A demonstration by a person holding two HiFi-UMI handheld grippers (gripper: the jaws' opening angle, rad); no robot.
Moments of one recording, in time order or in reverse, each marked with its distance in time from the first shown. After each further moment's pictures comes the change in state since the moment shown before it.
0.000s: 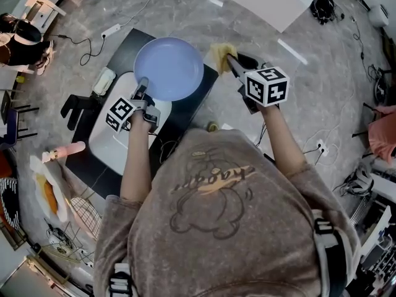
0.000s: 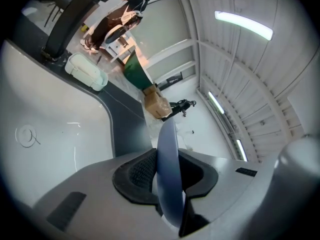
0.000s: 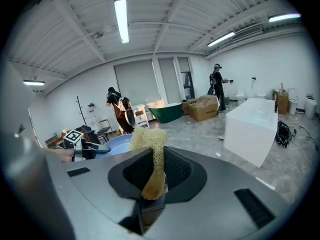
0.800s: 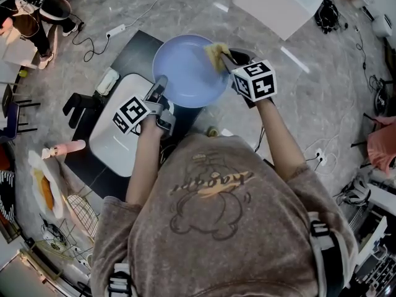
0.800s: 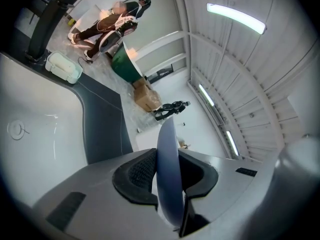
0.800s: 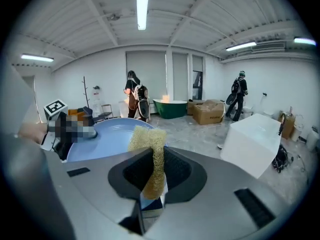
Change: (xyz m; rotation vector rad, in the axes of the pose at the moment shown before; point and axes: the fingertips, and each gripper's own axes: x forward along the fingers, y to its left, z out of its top) left arm -0.001 -0.088 -0.031 0.049 0.087 -0.092; right arm 0.041 0.006 0.014 -0.211 0.084 0.001
